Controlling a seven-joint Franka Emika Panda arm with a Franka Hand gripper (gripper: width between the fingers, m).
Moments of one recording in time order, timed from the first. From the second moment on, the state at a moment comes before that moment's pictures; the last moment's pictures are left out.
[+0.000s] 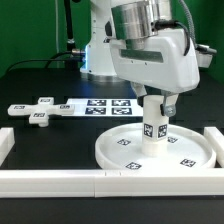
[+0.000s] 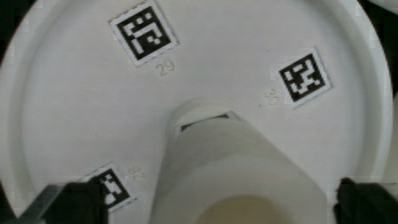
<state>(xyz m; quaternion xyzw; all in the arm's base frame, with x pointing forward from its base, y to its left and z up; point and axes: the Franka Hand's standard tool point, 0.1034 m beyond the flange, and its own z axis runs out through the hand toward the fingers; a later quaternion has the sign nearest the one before) 0.558 0.037 0.077 -0.84 0.53 0.01 0.10</state>
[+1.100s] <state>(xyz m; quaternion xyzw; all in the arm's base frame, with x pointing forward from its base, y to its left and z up) 0.561 0.048 0.080 -1.00 0.02 -0.01 0.05</state>
